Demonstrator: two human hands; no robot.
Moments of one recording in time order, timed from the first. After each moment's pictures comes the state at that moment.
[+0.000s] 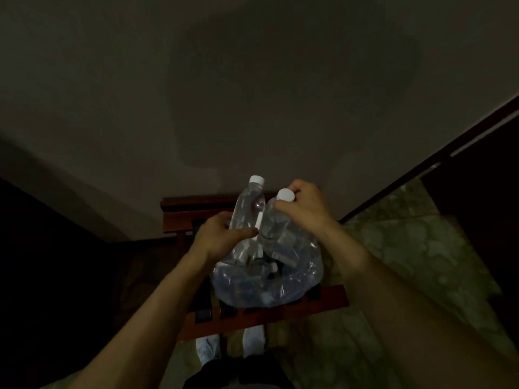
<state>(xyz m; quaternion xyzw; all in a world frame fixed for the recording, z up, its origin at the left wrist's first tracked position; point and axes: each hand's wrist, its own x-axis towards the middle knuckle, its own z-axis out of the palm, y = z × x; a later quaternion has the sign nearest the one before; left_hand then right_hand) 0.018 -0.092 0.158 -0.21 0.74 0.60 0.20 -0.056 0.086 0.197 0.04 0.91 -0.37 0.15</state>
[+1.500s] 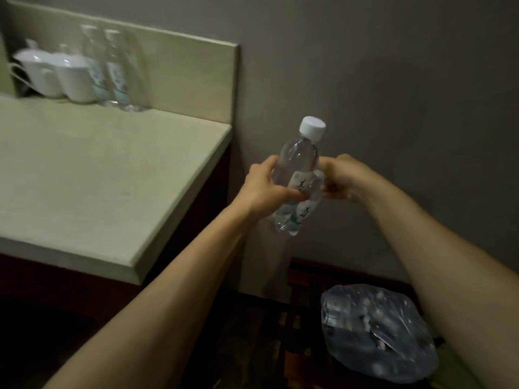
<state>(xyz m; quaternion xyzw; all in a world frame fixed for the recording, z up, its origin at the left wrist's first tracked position) 0.239 -0.383 0.410 -0.07 0.77 0.61 -0.17 0.146 -0.255 0.461 -0.09 0.86 -0.48 0.16</state>
